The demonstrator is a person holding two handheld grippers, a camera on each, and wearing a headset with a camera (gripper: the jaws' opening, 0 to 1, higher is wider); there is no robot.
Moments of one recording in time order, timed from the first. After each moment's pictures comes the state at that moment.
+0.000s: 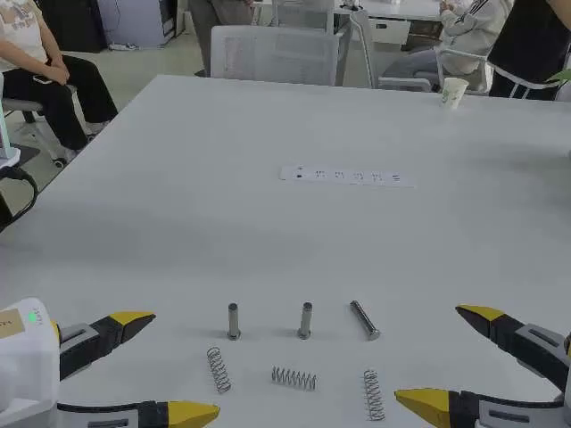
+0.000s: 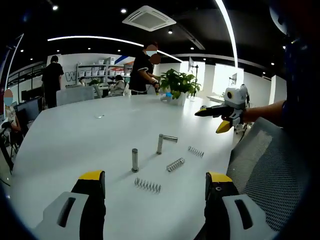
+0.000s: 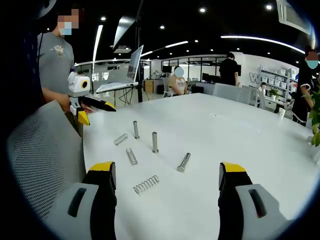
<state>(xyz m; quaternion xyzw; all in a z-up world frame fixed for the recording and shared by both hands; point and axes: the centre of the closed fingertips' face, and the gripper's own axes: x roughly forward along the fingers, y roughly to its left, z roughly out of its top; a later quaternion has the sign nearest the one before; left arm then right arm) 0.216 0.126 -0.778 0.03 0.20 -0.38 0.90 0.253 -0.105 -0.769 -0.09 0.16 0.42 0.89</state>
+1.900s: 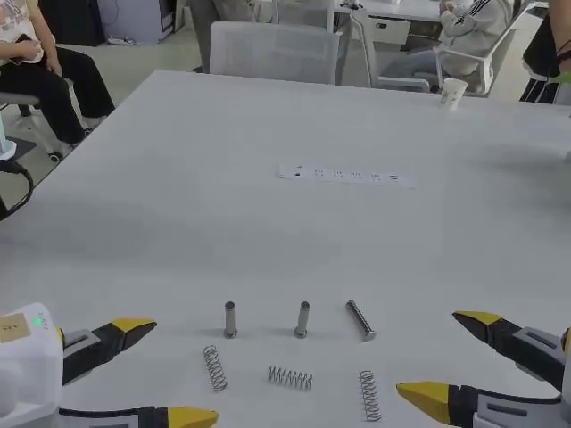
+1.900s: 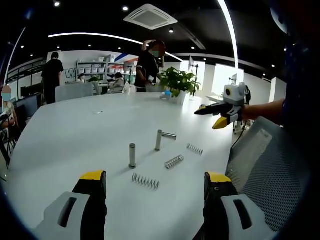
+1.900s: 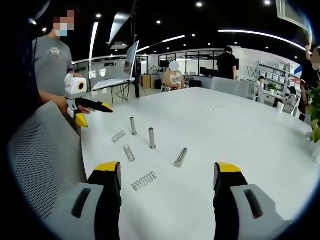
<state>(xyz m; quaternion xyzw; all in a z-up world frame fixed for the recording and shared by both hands) 0.218 0.124 -0.780 0.02 0.20 -0.38 0.90 0.259 -0.109 -0.771 -0.09 0.19 0.41 0.89</state>
